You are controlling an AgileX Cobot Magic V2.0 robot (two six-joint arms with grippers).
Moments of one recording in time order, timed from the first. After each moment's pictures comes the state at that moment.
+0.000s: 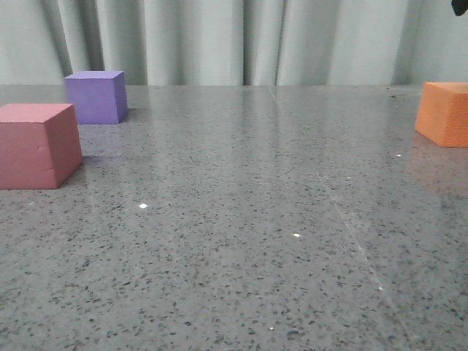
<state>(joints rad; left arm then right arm) -0.12 0.00 -0.01 0.17 0.13 -0.18 0.04 1.45 -1.32 -0.02 0.78 0.11</state>
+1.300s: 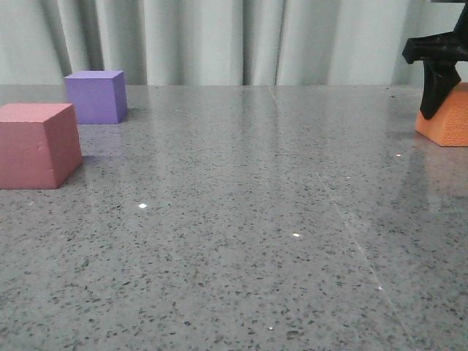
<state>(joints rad) -0.12 0.00 -0.01 0.17 0.13 -0.18 0.04 1.72 -1.36 -0.02 0.78 0.11</state>
